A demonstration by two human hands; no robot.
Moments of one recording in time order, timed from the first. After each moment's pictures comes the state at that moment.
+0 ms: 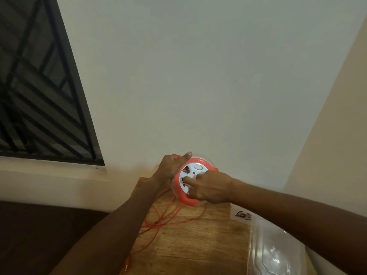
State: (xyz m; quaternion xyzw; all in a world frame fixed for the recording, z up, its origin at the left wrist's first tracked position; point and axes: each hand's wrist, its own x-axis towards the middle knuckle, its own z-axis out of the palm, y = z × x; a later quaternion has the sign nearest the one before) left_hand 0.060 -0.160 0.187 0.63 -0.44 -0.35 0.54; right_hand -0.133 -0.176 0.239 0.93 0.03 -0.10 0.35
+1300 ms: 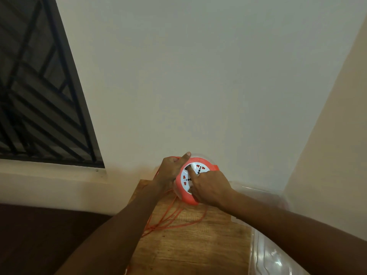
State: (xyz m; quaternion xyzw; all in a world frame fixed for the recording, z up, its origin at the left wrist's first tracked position) left_hand 0.060 -0.168 0.183 0.64 -0.40 -0.34 0.56; right_hand -0.118 -0.178 0.203 0.93 -0.29 0.05 0.21
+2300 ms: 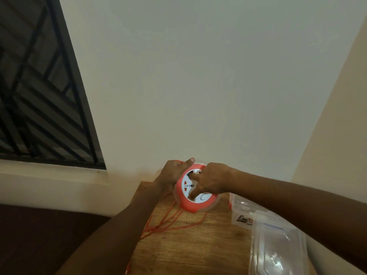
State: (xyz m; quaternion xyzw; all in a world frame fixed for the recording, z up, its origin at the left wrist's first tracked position) left_hand 0.061 -0.165 0.186 0.65 -0.46 -0.34 0.49; right_hand -0.119 -0.191 0.269 0.94 -0.08 -0.21 0.25
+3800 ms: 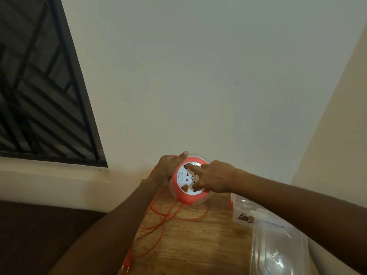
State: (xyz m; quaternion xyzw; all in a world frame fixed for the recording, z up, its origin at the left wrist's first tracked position) left_hand 0.077 -0.159 0.192 0.65 -0.42 -0.35 0.53; right_hand -0.130 -0.186 0.268 0.95 -0.03 -0.13 0.29
